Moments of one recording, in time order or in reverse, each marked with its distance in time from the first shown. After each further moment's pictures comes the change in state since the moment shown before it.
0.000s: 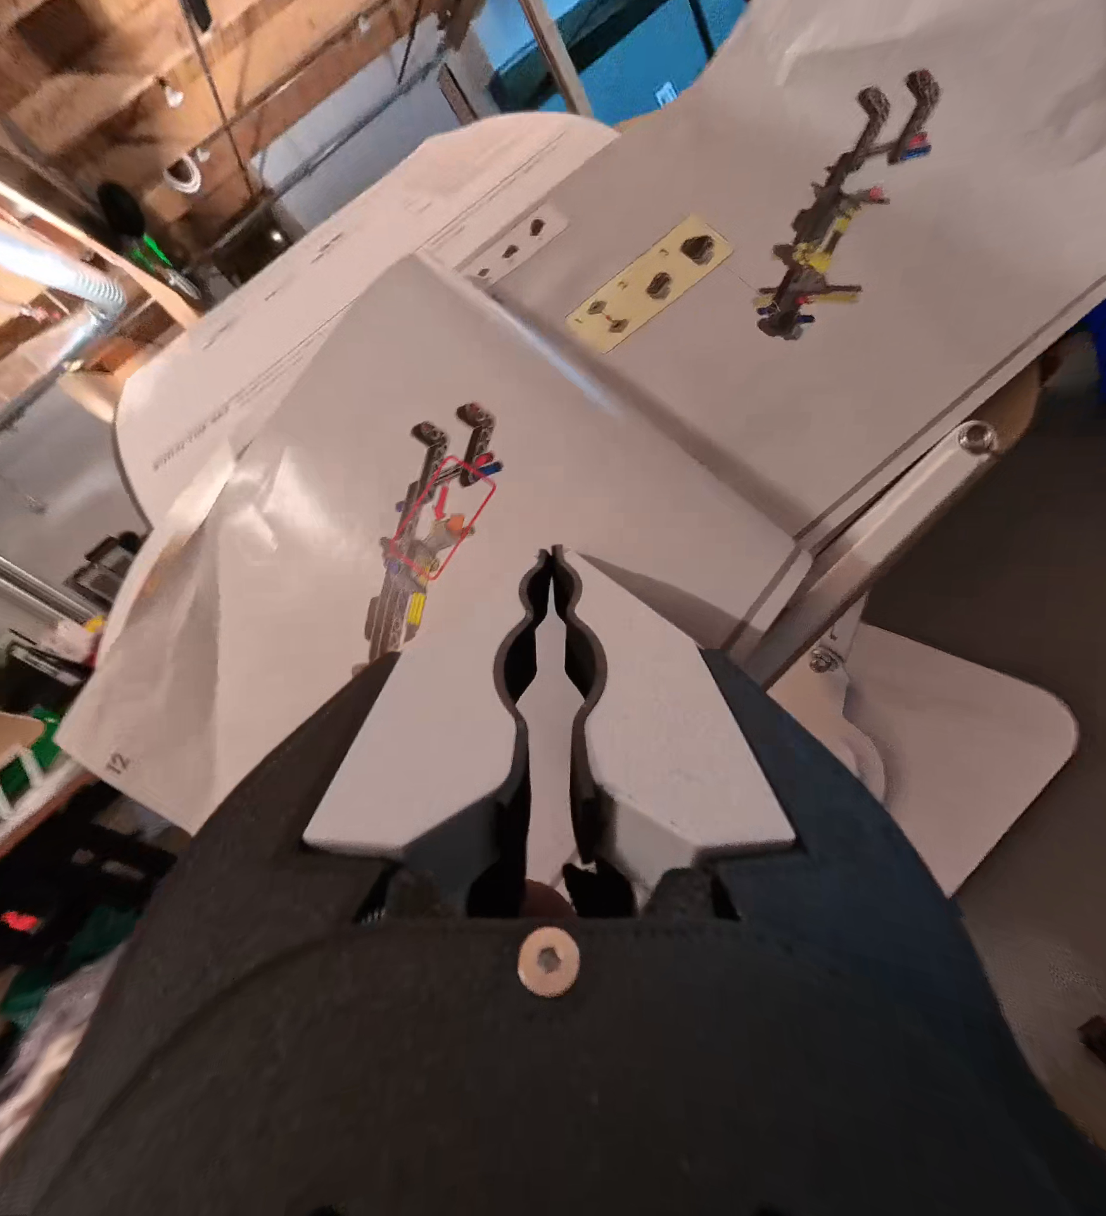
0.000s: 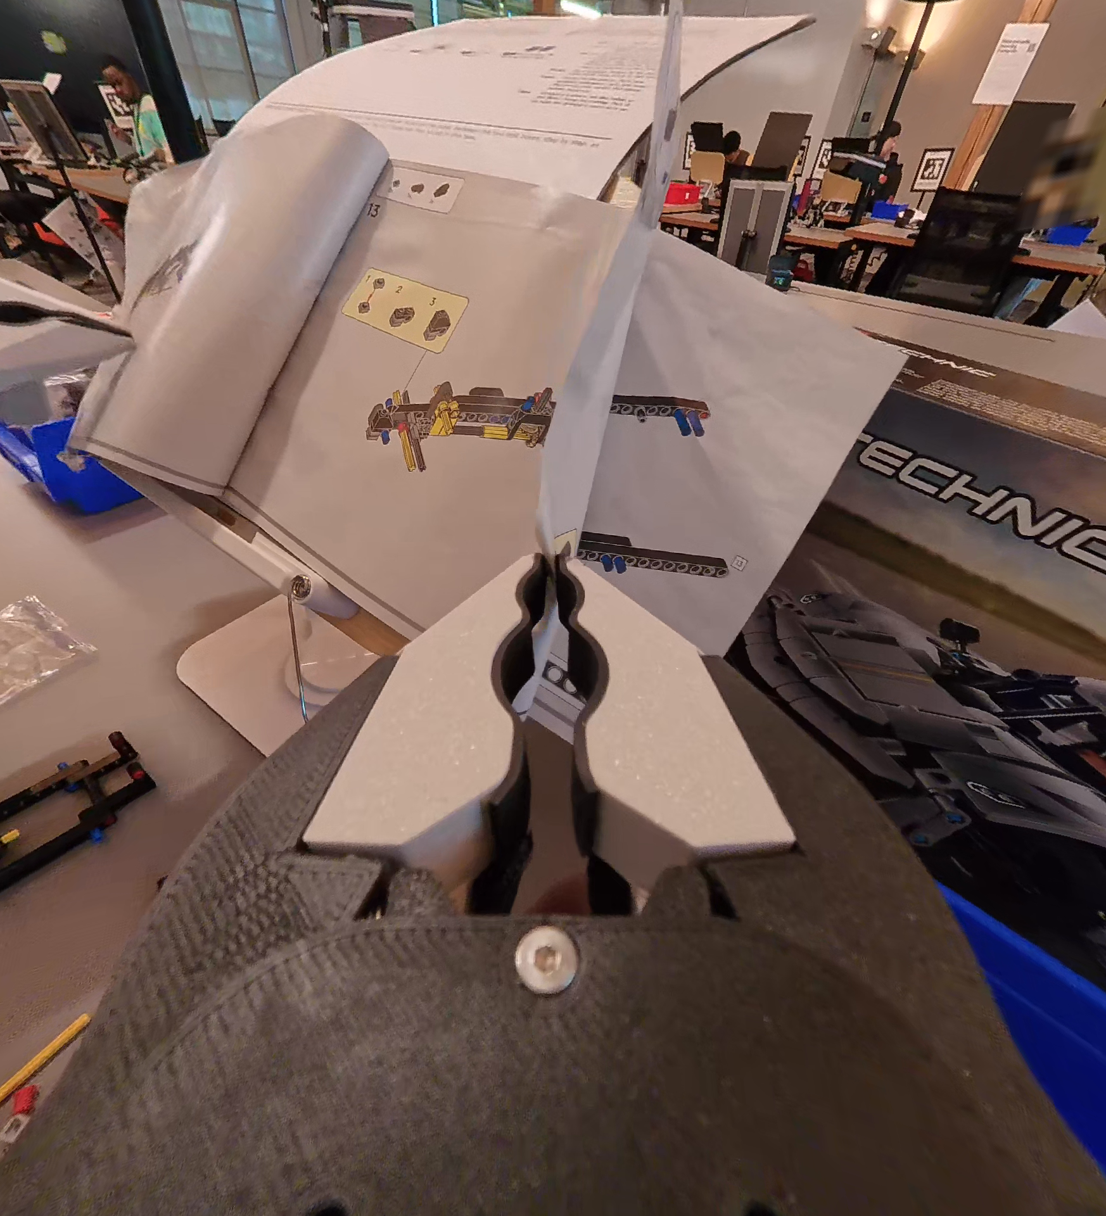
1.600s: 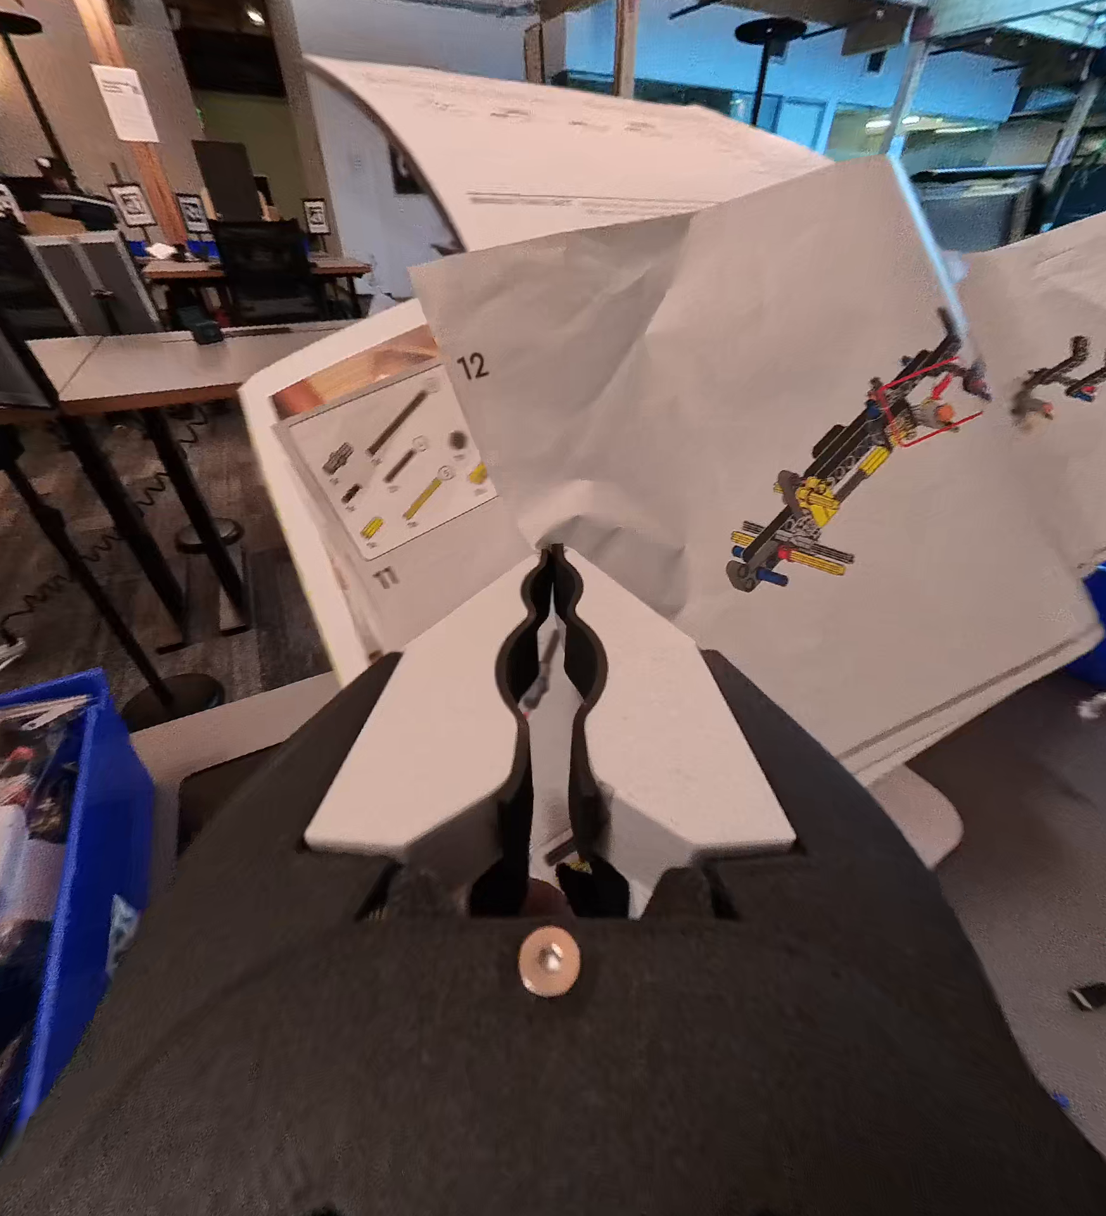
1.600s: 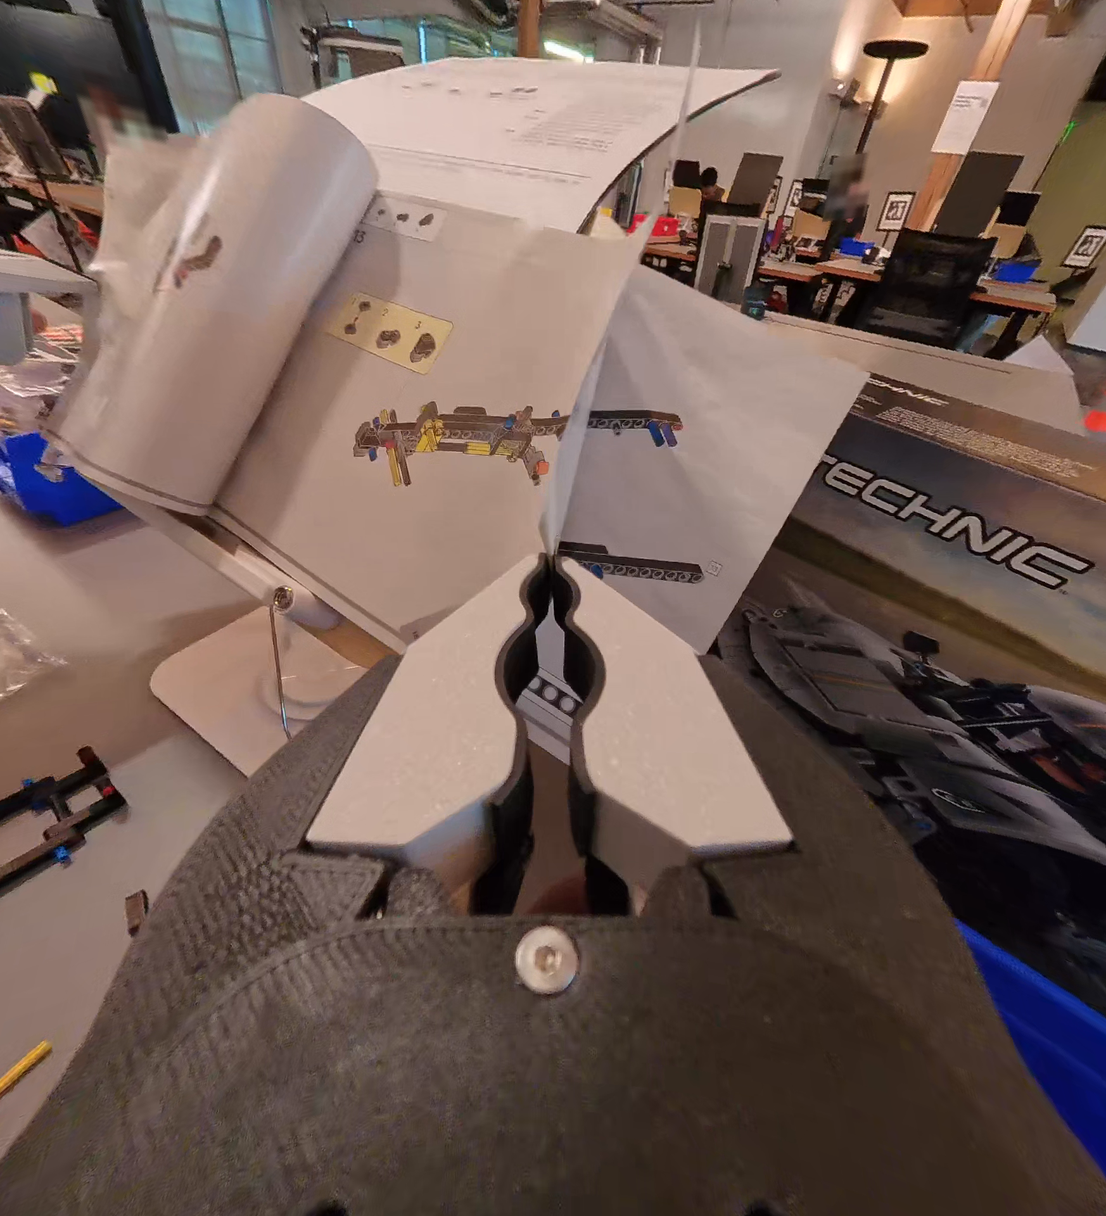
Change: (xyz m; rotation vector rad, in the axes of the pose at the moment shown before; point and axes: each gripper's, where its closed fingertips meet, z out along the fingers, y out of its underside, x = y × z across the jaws) left arm -0.111 0.069 -0.015 0.022 0.056 -0.589; right arm 0.006 -0.006 -0.004 0.035 0.028 -0.022
